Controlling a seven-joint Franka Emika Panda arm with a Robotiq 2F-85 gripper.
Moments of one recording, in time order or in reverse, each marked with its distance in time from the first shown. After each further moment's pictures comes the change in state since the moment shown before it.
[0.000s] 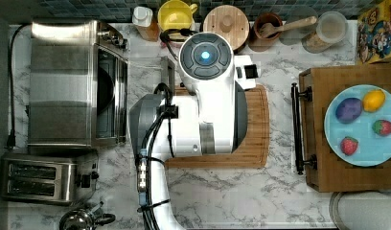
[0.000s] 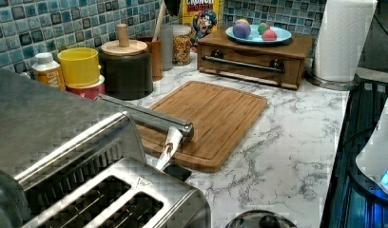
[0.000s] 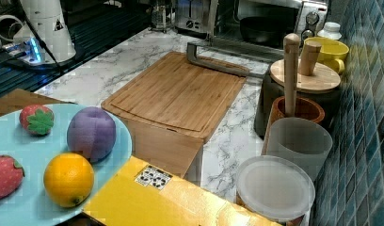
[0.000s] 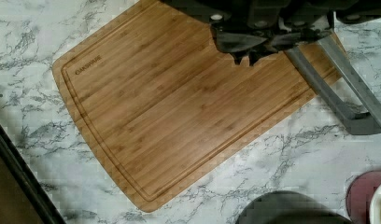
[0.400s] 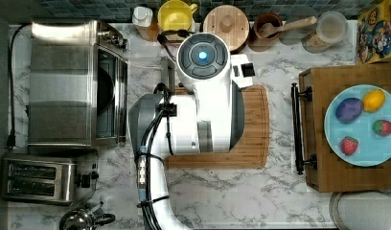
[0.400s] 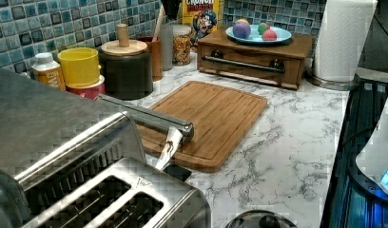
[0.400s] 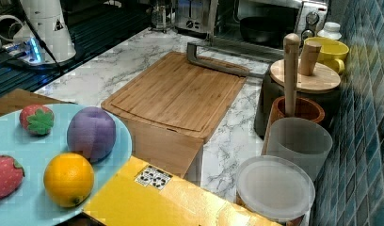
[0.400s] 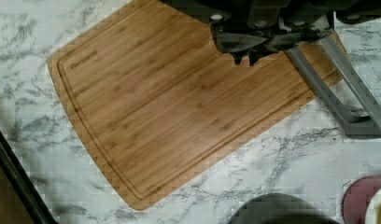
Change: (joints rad) arm 0.002 0.011 0.004 -0.023 -0.001 0.042 -0.047
